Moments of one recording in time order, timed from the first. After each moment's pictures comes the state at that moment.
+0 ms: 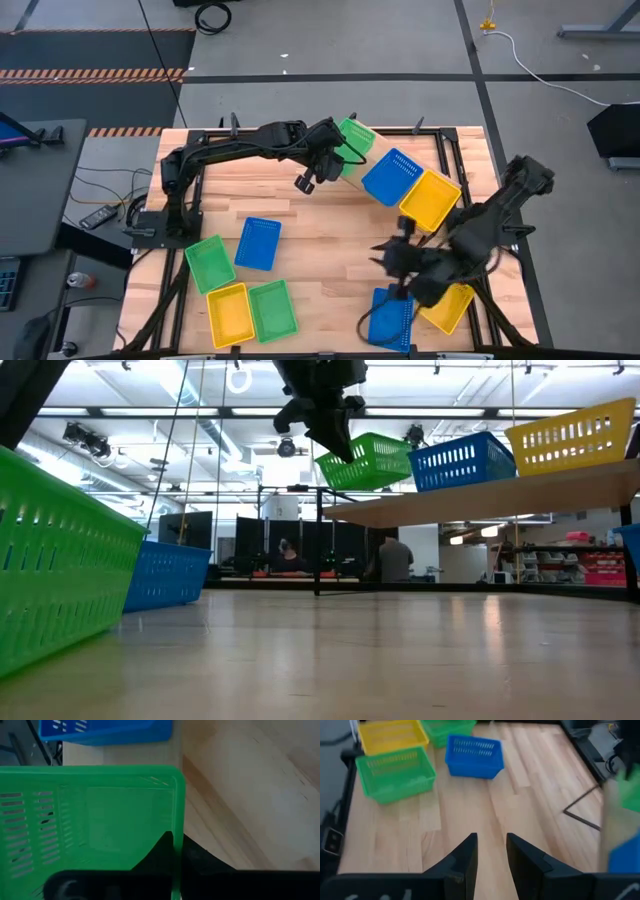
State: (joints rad) left arm 0.24 1.93 1.91 -0.91 -0.03 0.98; right arm 0.72 1.49 1.44 -0.97 0.74 0.66
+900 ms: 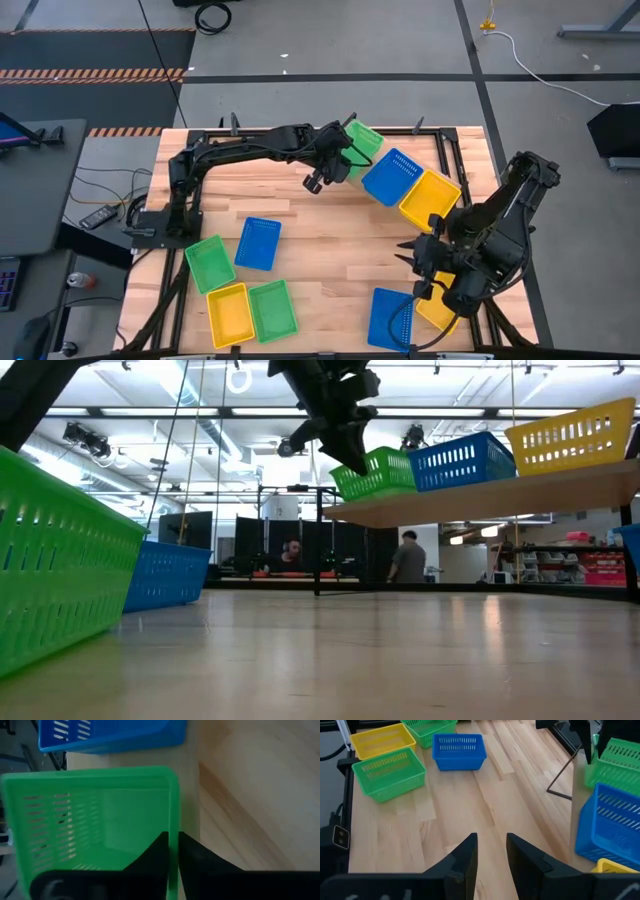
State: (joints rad) left arm 0.24 1.99 1.91 -0.81 -0.05 1.03; right arm 0.89 1.42 1.44 -1.25 0.85 1.03
